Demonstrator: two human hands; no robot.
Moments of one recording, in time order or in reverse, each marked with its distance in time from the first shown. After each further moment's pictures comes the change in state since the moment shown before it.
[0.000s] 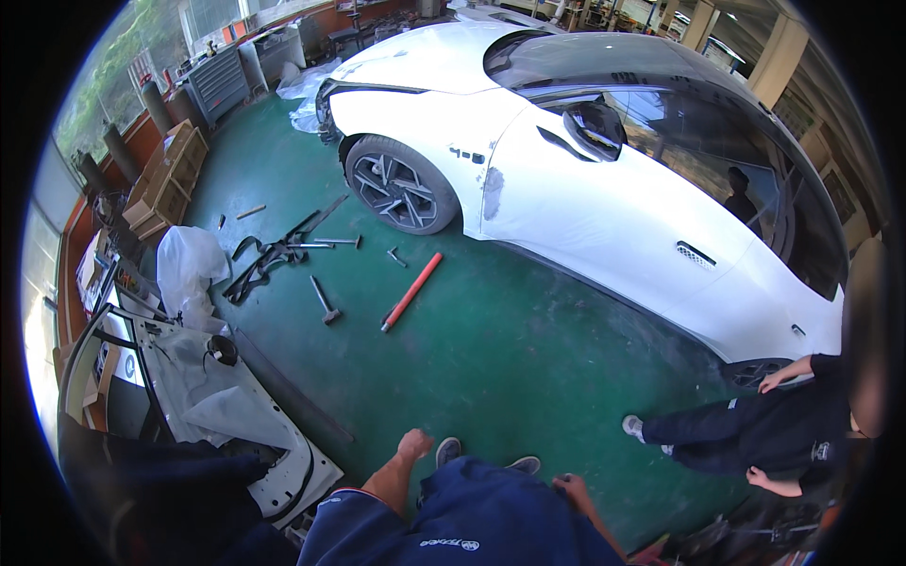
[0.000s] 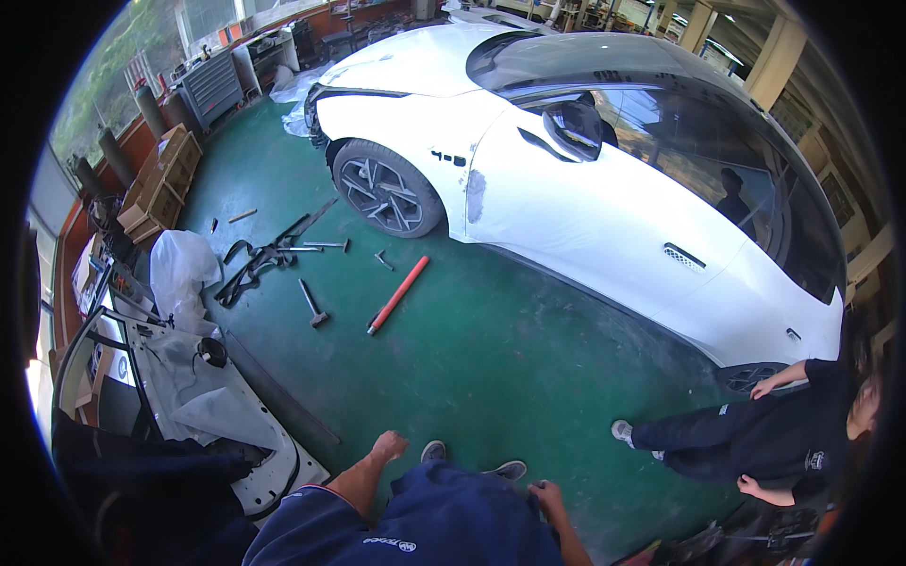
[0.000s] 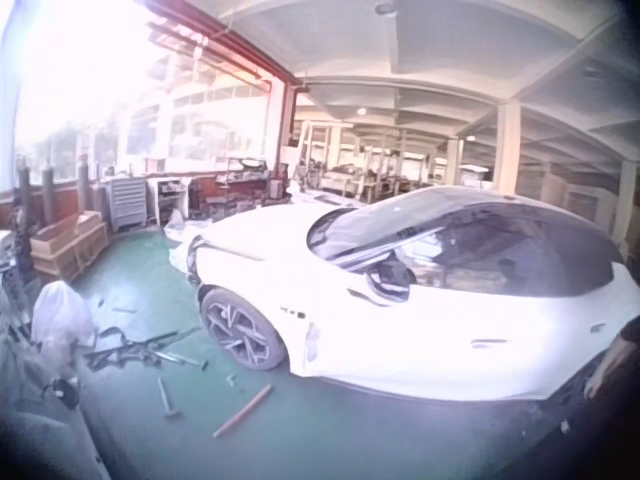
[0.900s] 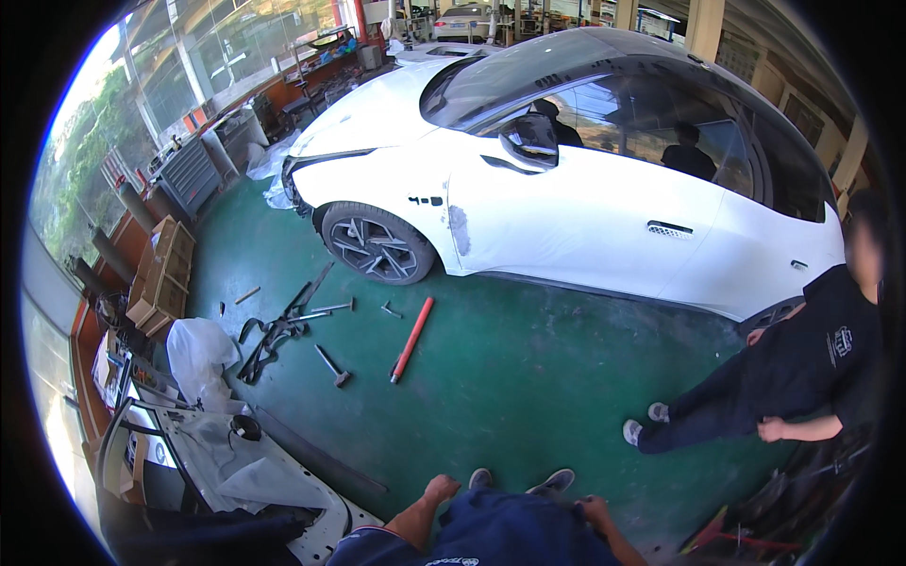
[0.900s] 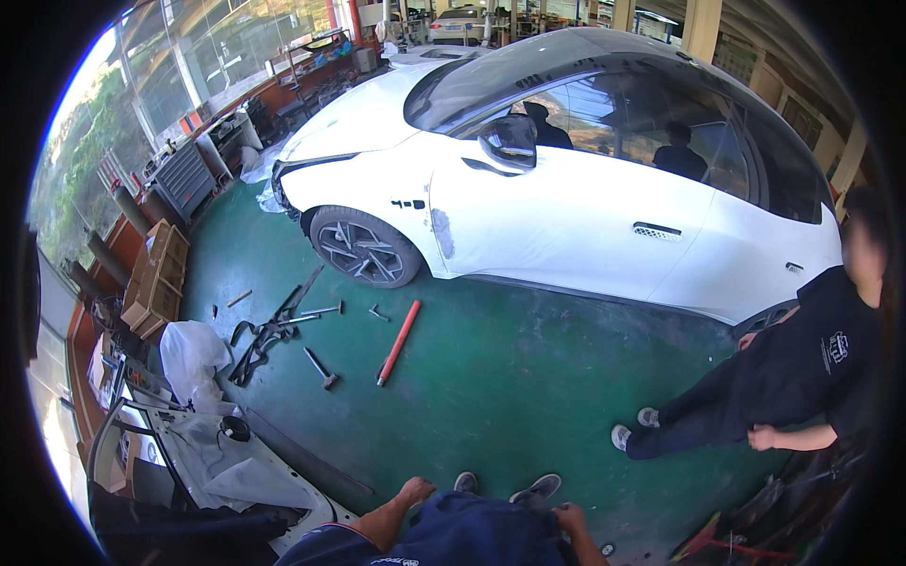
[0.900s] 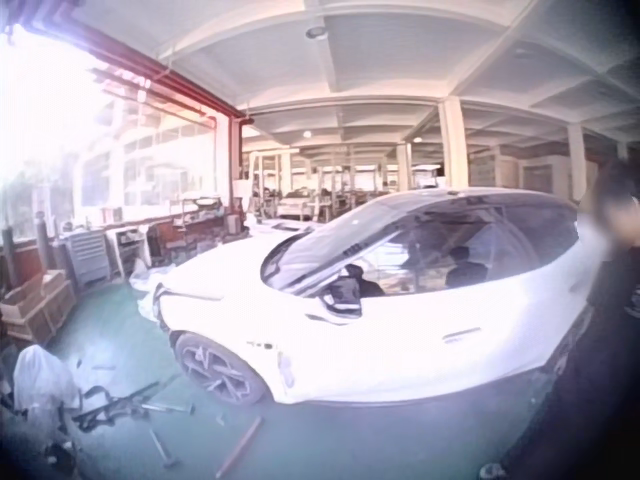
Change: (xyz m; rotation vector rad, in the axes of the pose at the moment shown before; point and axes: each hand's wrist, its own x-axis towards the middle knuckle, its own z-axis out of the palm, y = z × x) left_hand -0.033 0.025 0.001 0.235 -0.042 0.342; right_hand -0.014 0.085 0.025 -0.086 0.159 0.082
